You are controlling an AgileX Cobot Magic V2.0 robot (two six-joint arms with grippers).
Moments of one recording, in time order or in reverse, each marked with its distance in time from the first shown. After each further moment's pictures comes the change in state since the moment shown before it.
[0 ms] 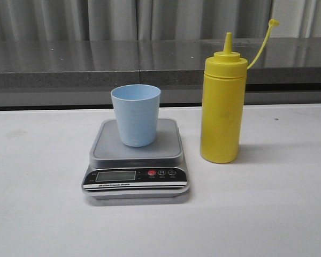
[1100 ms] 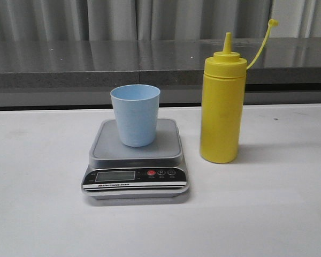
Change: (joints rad) left arm 0.000 -0.106 0.054 -0.006 0.005 0.000; right arm 0.257 0.929 -0.514 -0.005 0.091 -0.014
